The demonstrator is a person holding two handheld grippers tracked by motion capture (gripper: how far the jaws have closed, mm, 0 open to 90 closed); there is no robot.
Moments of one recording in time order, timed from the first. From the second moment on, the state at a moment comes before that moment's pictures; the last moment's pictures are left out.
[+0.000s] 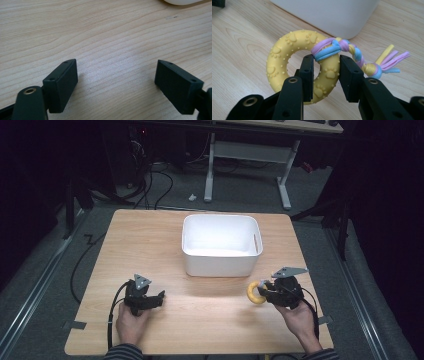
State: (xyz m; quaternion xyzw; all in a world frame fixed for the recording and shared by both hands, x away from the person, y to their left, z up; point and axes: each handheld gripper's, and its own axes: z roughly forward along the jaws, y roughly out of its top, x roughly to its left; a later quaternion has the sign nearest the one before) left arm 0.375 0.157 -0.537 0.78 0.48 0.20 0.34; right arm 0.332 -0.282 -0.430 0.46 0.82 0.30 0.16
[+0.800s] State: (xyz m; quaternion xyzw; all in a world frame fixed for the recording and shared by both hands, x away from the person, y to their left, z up) left arm 0.374 0.157 -0.537 0.78 0.48 0.20 0.34; right arm 0.348 -0.287 -0.383 0.46 0.81 0.30 0.19
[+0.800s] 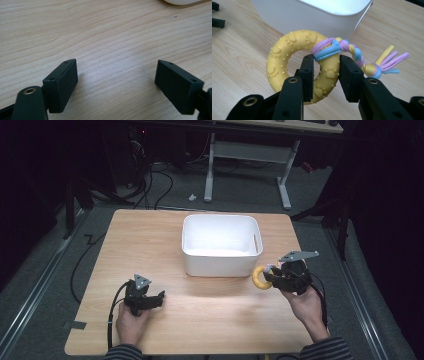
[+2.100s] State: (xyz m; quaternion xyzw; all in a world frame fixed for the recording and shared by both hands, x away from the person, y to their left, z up) left arm 0.375 0.158 -0.537 0.78 0.48 0.20 0.34; right arm 0.430 -0.245 -0.329 0.45 0.82 0.30 0.18
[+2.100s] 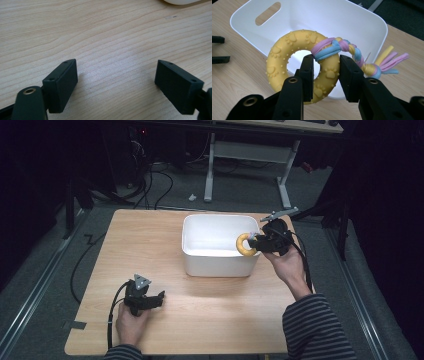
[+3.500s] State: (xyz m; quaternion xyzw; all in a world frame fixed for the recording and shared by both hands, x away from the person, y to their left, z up) left arm 0.374 0.158 -0.537 0.78 0.48 0.20 0.34; right arm 0.488 -0.187 -0.359 0.45 0.84 0.25 0.16
